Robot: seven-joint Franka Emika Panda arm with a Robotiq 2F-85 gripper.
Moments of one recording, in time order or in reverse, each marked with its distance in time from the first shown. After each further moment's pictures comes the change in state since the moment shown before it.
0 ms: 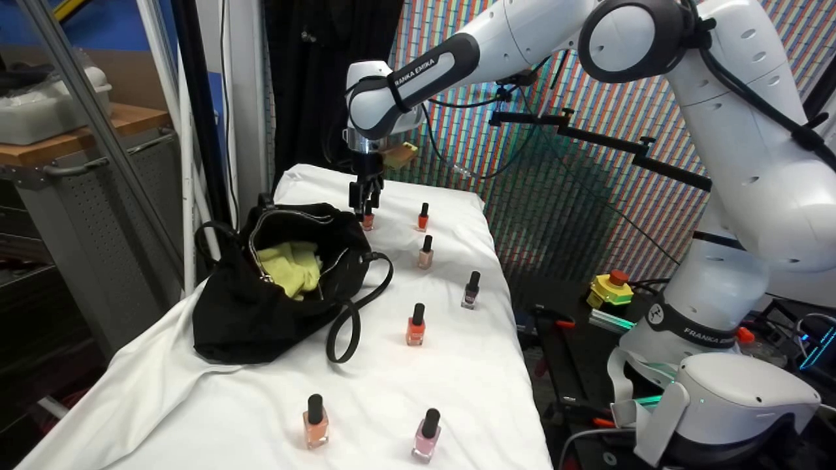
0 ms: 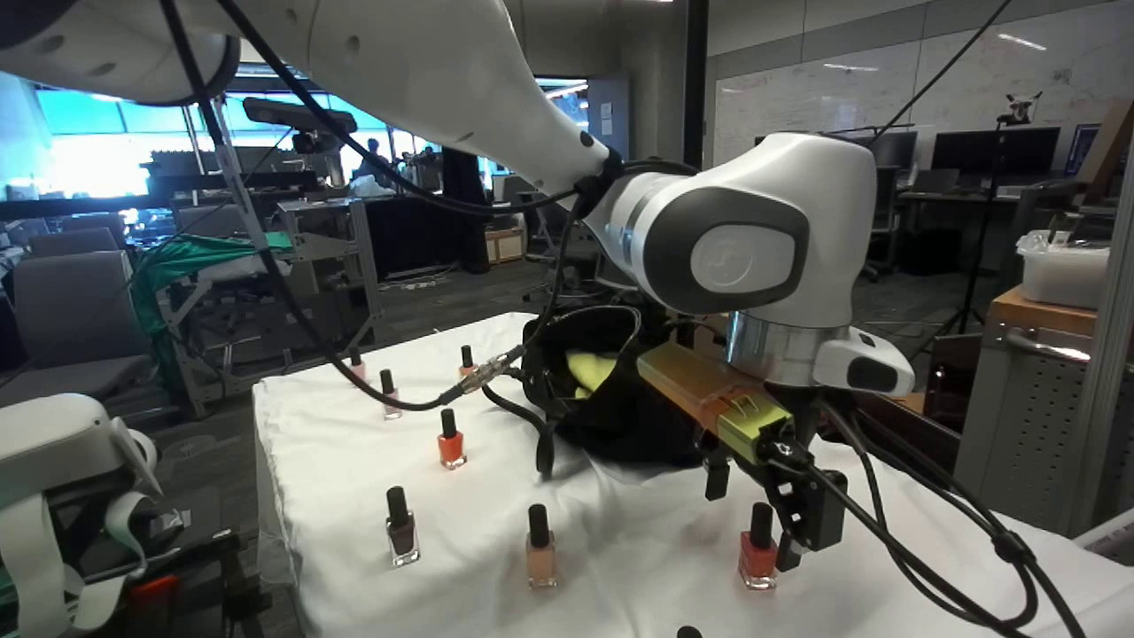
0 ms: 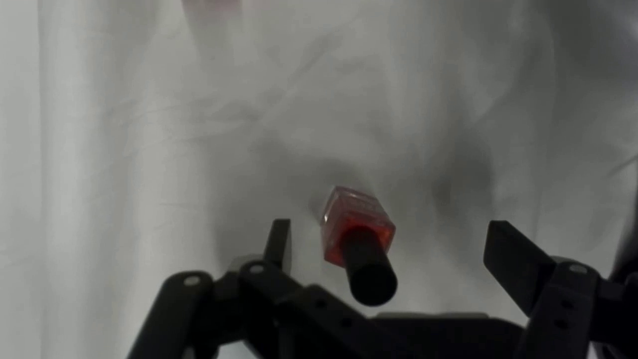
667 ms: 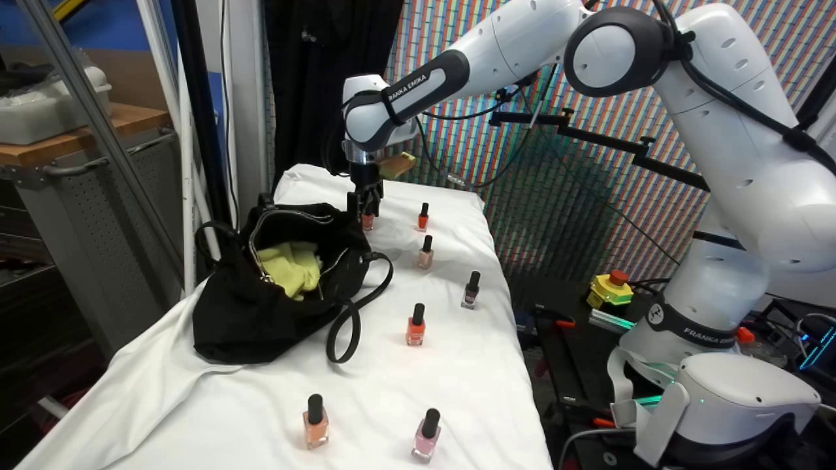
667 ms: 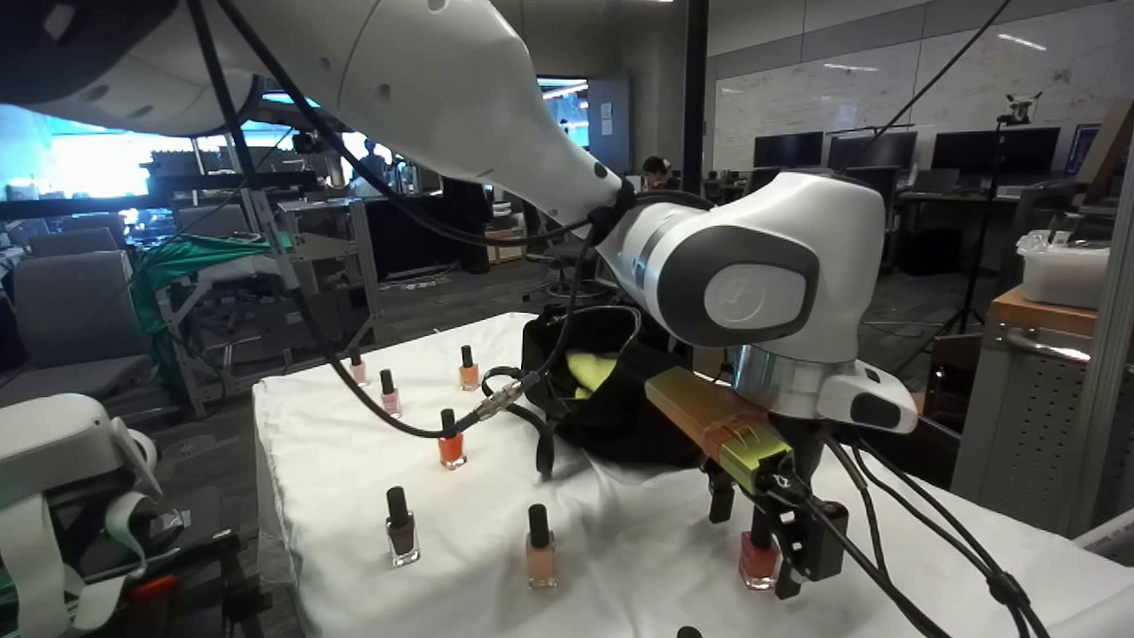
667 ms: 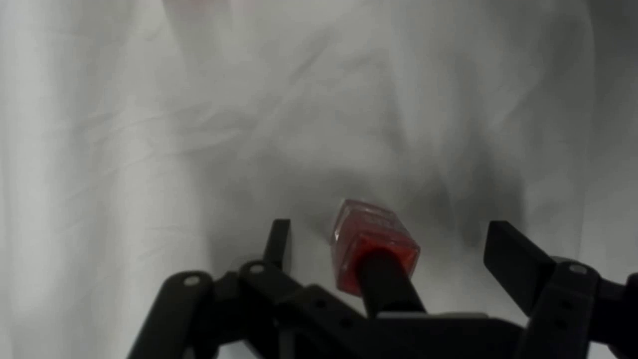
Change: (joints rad) arm -0.003 0.070 -0.002 0.056 0.000 -0.012 0.045
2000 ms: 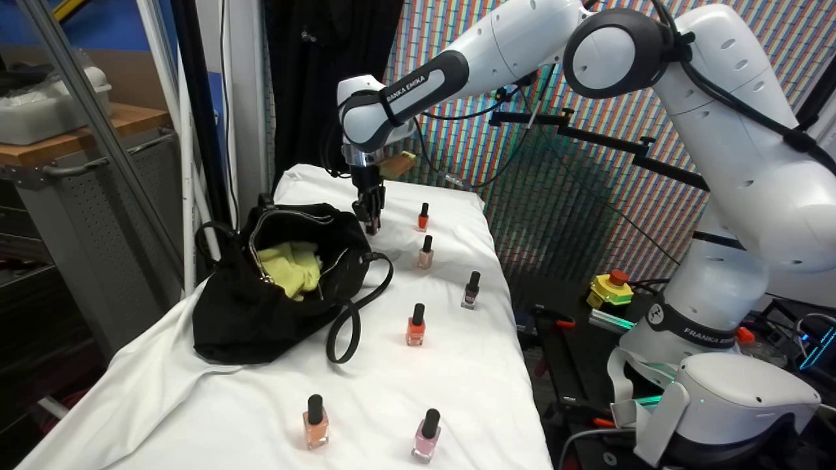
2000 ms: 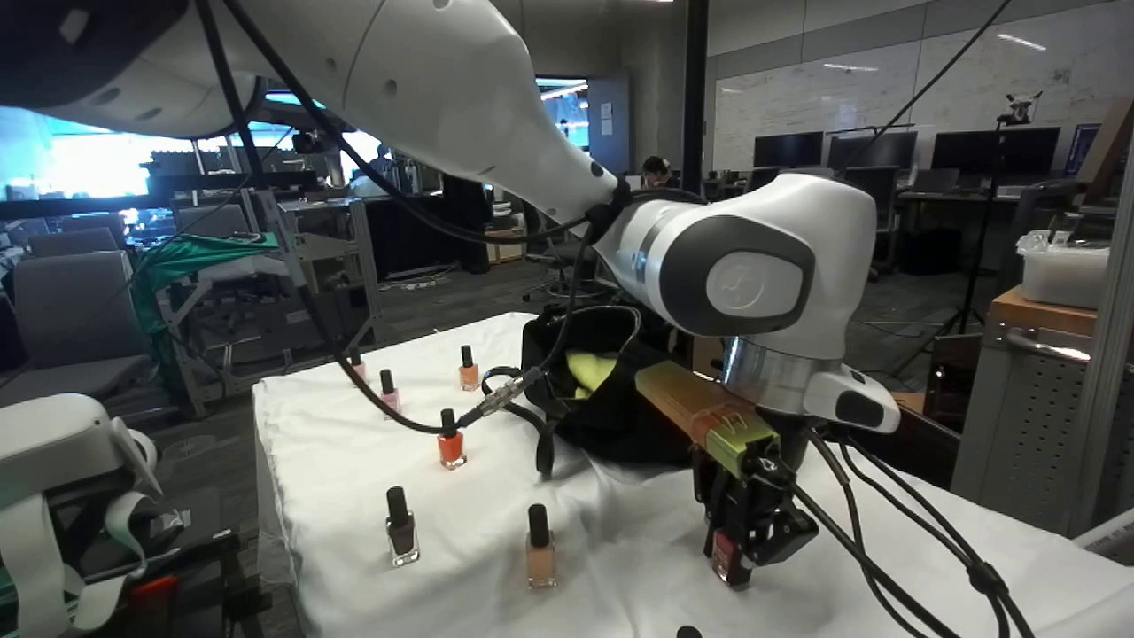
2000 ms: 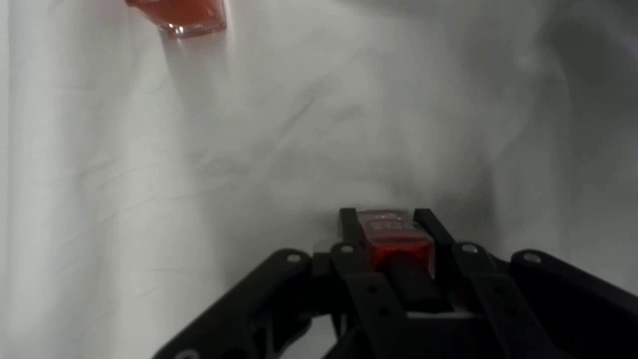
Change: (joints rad) arm 0.015 0.003 -0.001 0.020 -0.043 -0.107 0.029
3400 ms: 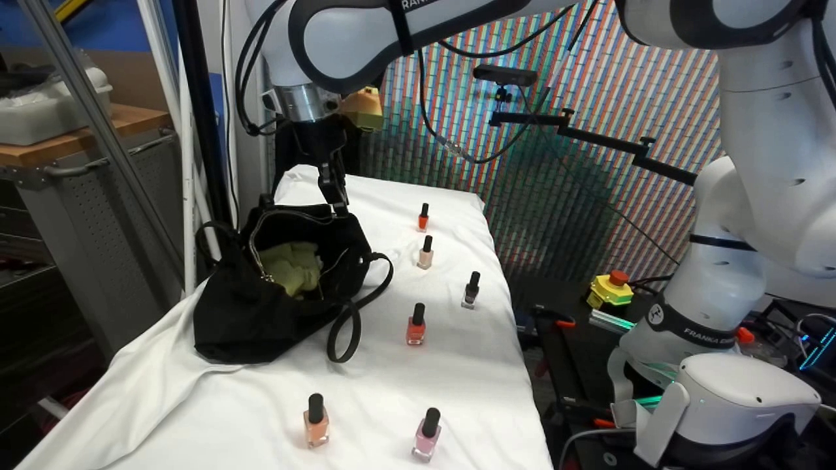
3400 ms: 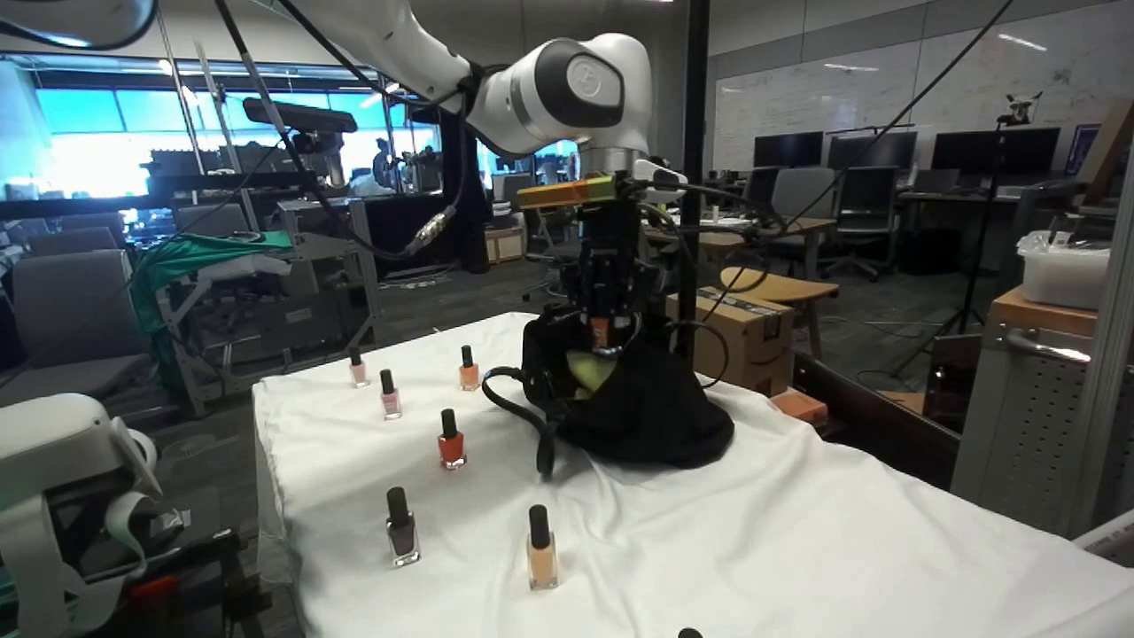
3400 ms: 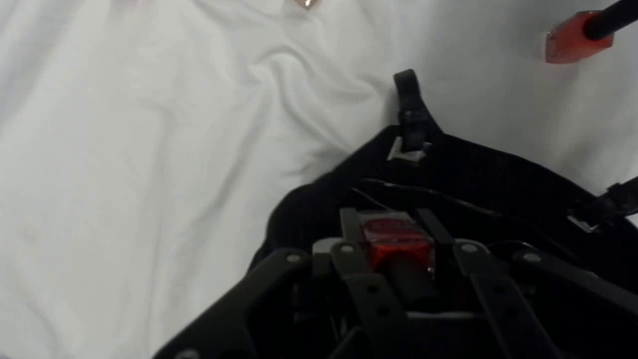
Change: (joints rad) arm 0.313 -0.263 0.091 -0.032 -0.217 -0.254 -0.027
